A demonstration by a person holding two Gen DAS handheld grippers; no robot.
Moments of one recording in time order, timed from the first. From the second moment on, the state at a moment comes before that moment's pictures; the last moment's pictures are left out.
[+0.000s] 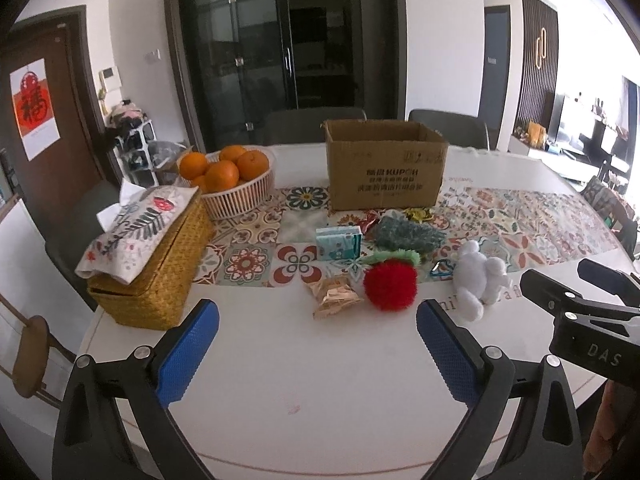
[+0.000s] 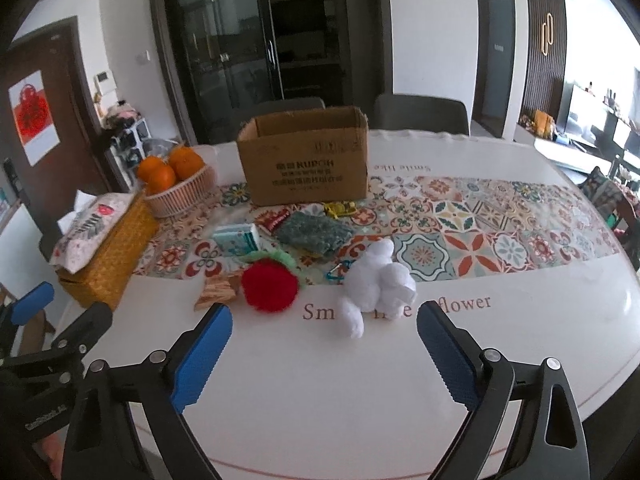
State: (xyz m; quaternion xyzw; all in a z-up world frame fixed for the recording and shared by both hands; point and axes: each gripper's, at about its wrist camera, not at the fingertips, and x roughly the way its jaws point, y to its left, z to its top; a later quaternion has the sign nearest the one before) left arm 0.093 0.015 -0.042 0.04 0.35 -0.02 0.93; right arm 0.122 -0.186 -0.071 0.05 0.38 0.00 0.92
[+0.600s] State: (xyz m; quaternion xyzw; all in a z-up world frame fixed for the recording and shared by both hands) left arm 0.209 0.020 -0.102 0.02 0.45 -0.06 0.89; right arm 0.206 -0.198 -0.123 0.09 0.45 -0.12 0.88
